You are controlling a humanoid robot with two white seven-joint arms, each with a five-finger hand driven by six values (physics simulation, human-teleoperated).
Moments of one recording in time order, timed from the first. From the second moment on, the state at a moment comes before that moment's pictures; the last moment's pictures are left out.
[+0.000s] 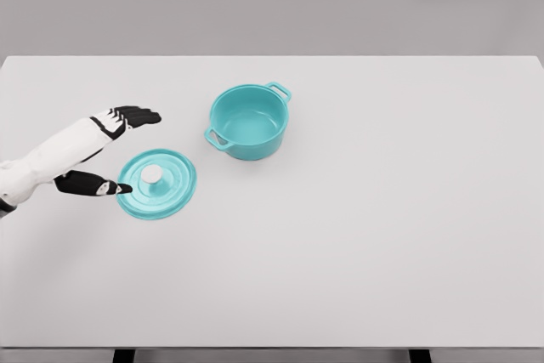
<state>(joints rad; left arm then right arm) -0.21 0.98 -0.50 -1.63 -0.09 -0.61 -0.02 -0.02 0.00 0.10 0.12 0.07 -0.28 0.38</state>
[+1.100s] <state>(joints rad) -0.24 0.84 -0.69 -1.44 0.27 -0.56 0.00 -0.01 0.00 0.10 0.13 0.07 -0.28 0.38</state>
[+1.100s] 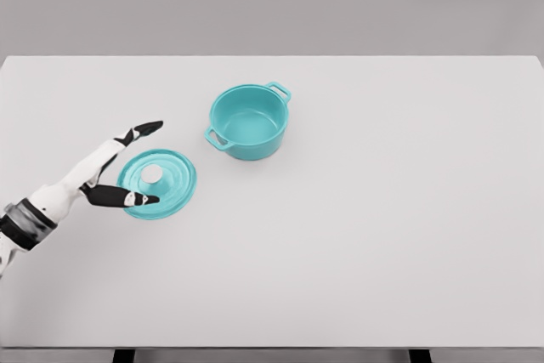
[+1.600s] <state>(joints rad) -0.26 0.83 -0.70 -1.43 0.26 -0.51 0.00 -0.01 0.00 0.10 0.13 0.07 -0.28 0.38</state>
